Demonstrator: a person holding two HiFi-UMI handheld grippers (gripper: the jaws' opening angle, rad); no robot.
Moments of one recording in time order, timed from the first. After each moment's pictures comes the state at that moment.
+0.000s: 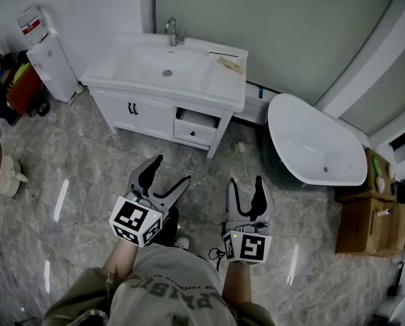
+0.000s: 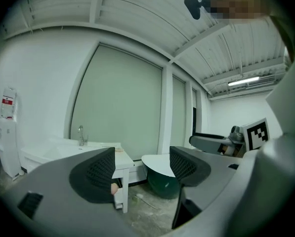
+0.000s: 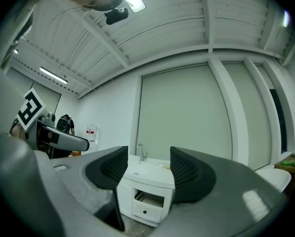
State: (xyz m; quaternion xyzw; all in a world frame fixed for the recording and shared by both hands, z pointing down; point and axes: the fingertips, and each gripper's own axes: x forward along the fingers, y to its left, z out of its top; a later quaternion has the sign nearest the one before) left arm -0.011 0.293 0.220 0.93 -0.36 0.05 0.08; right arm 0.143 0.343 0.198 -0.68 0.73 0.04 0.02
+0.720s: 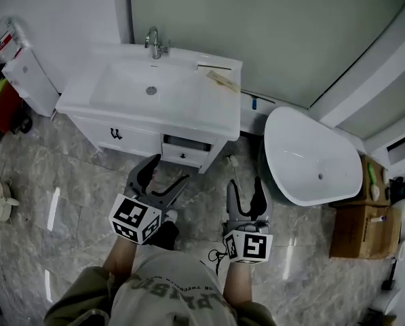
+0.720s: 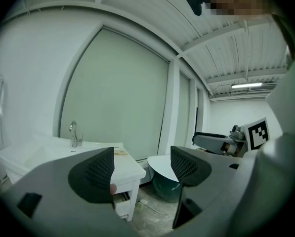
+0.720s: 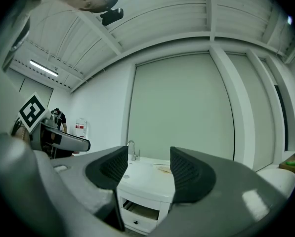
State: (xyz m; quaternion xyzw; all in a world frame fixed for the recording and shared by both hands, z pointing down) left arm 0.026 0.082 0.235 0.94 -0.33 0.07 0.11; right arm 0.183 0.147 0.209 -0.70 0.71 0.01 0.00
